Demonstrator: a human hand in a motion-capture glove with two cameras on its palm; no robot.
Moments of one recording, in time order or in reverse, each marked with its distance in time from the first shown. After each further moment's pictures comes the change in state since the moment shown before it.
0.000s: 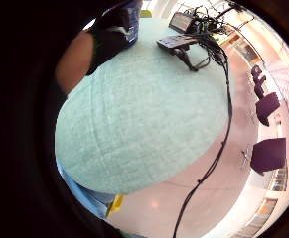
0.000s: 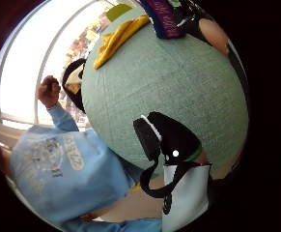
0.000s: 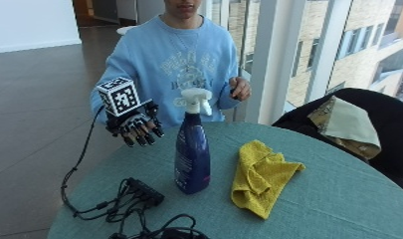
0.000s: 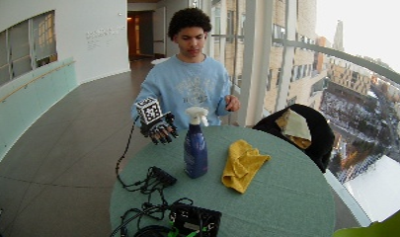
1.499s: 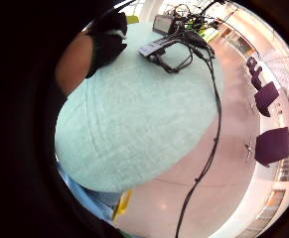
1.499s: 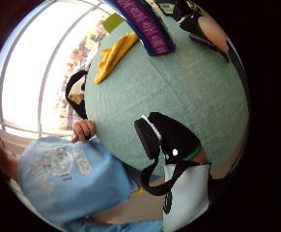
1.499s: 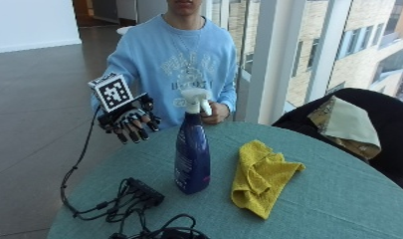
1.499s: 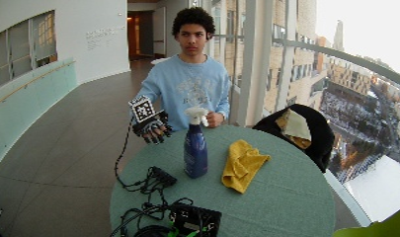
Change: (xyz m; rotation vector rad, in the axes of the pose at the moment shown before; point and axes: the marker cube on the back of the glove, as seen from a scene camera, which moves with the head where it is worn) arm 0.011 -0.015 -0.023 0.090 -0.068 0.091
